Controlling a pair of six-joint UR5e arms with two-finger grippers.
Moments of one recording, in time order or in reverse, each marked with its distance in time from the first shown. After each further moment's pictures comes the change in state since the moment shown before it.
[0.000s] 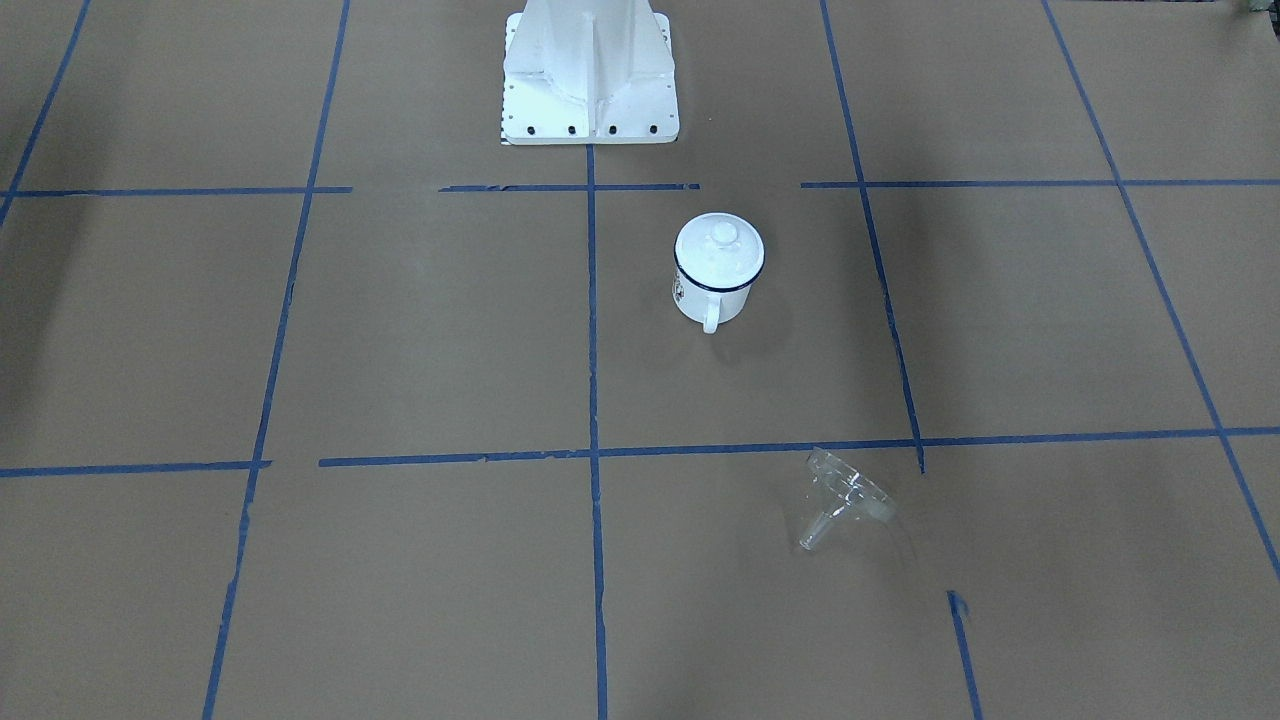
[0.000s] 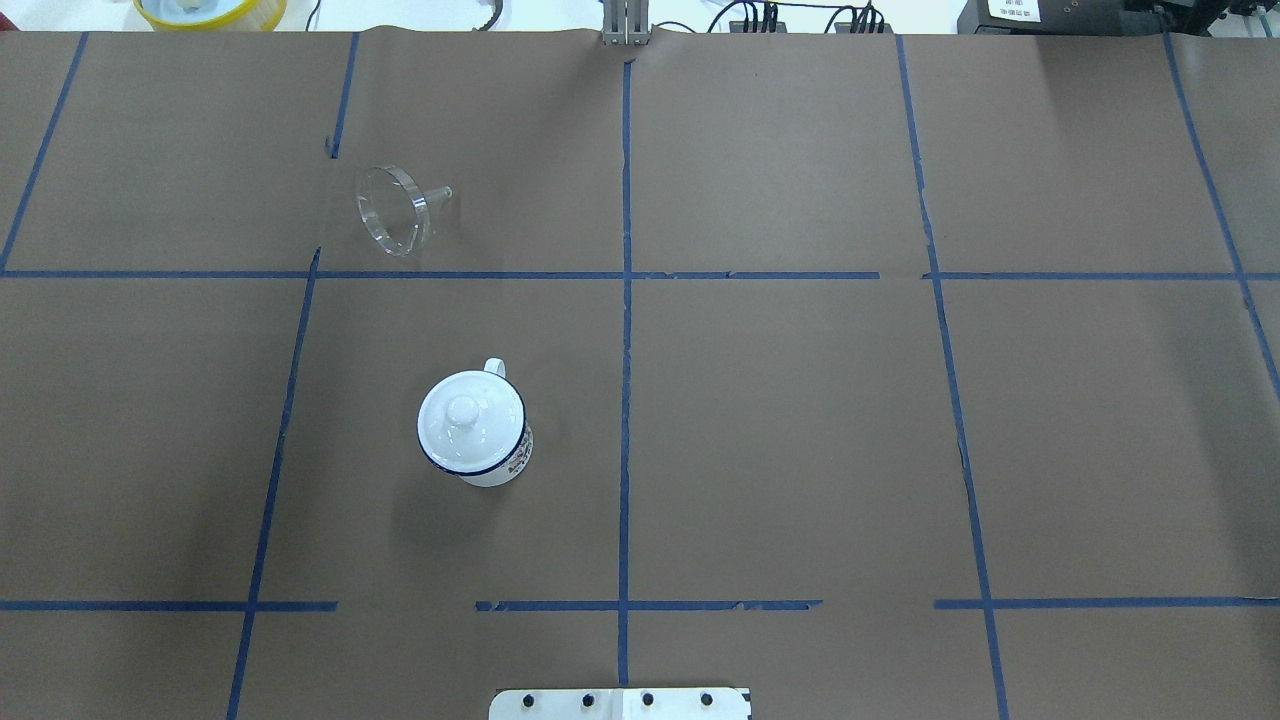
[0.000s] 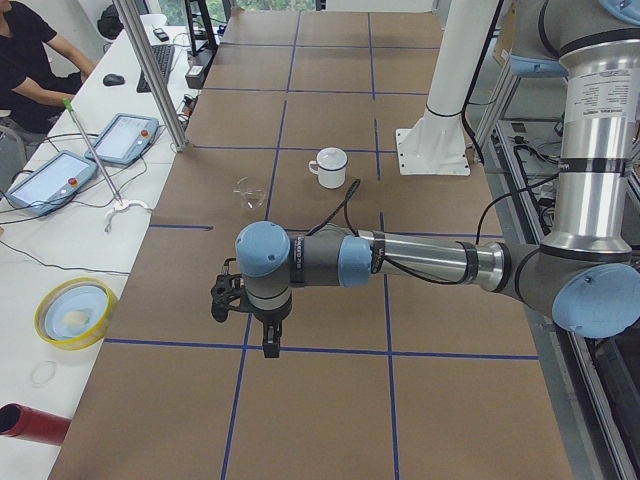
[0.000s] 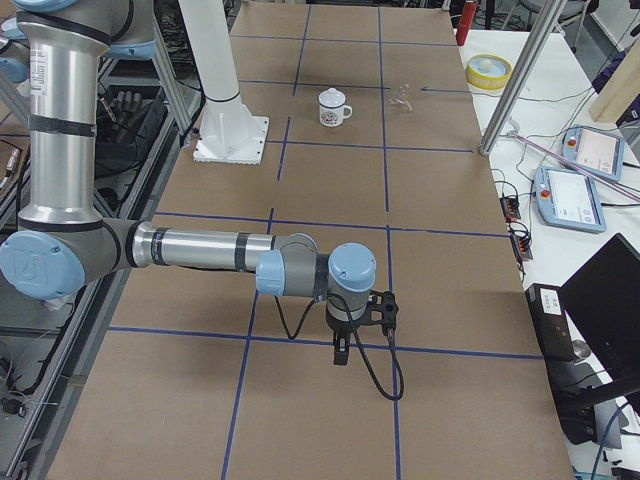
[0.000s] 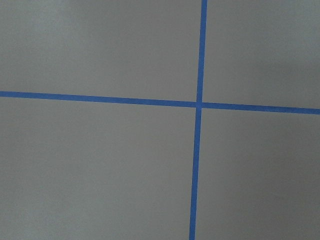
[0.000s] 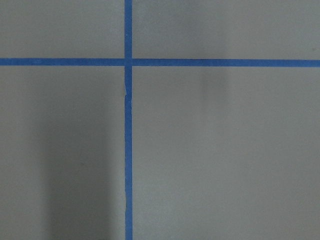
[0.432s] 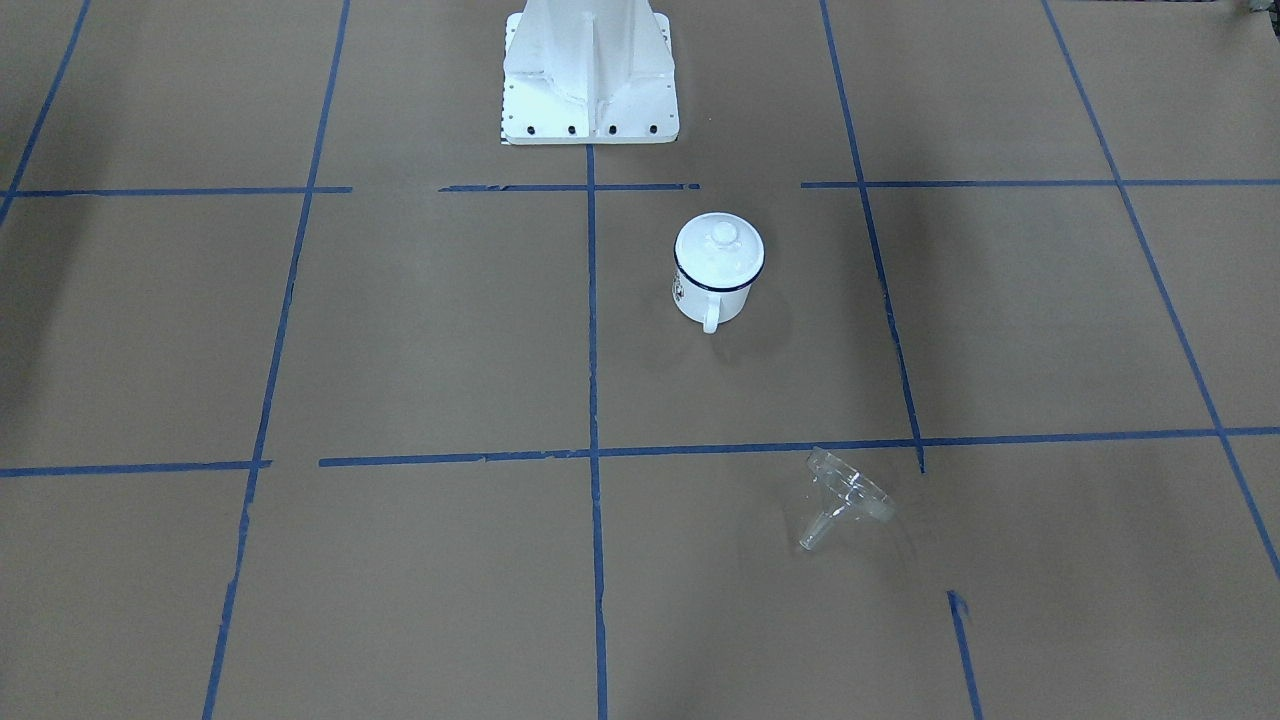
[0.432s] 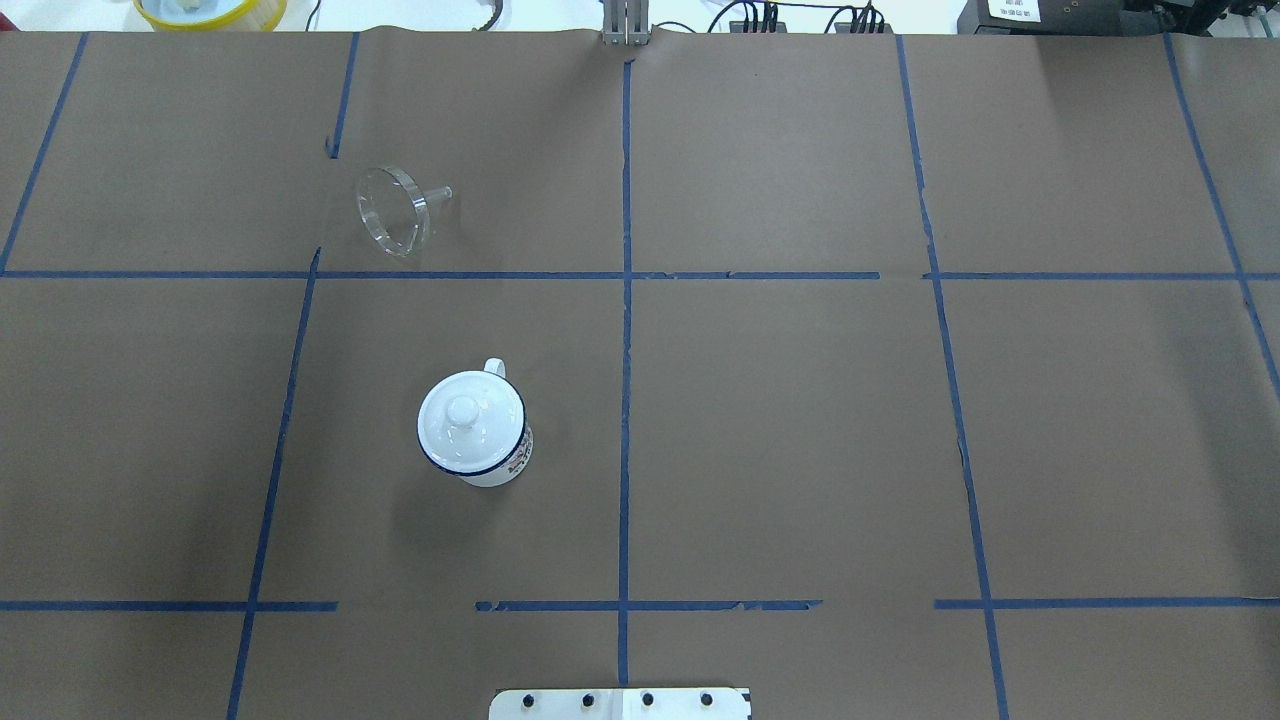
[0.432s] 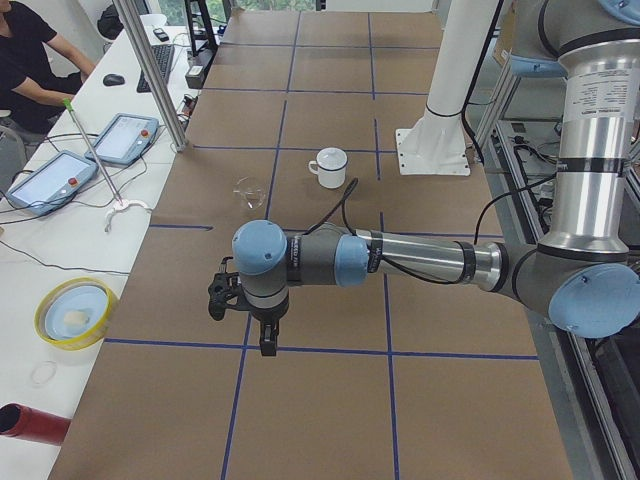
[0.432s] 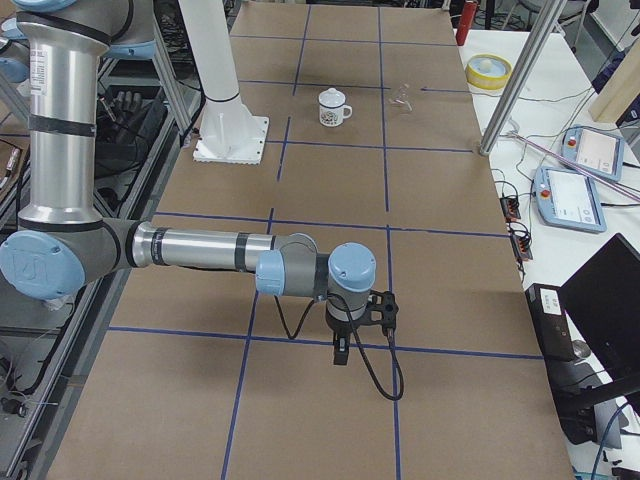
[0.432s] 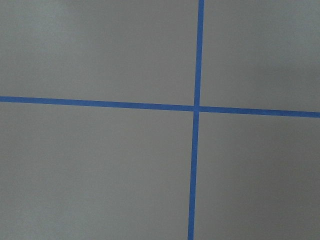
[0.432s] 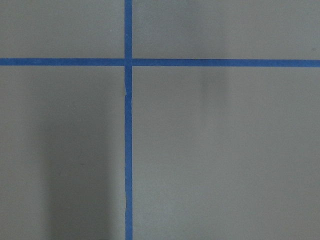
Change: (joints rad) left arm 0.004 -0.004 0.008 -0.009 -0.002 -0.001; right arm 0.000 0.000 0.000 0.000 0.000 0.000
